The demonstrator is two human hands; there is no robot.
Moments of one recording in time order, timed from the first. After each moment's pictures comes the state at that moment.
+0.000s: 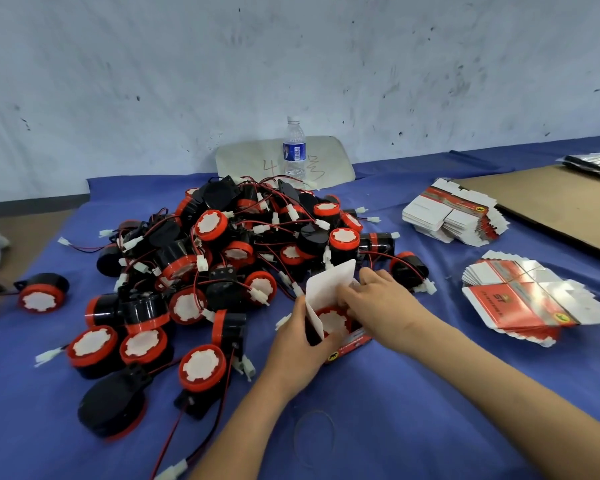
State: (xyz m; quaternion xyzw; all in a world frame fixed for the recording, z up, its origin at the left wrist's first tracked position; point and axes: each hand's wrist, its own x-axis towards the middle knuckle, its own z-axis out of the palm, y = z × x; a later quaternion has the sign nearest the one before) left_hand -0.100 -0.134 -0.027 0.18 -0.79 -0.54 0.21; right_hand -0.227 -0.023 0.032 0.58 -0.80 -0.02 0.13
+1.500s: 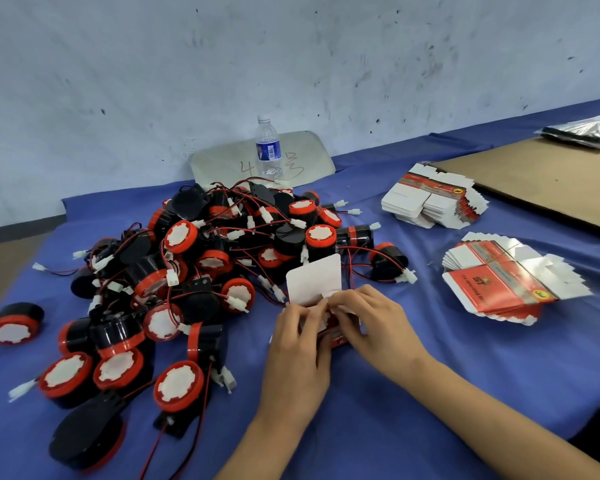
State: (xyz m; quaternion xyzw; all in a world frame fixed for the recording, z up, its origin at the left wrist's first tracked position) left_hand -0.100 -0.097 -0.023 0.13 -0.91 -0.19 0.34; right_hand -0.216 0.002 -0.014 0.53 -0.73 0.38 0.21
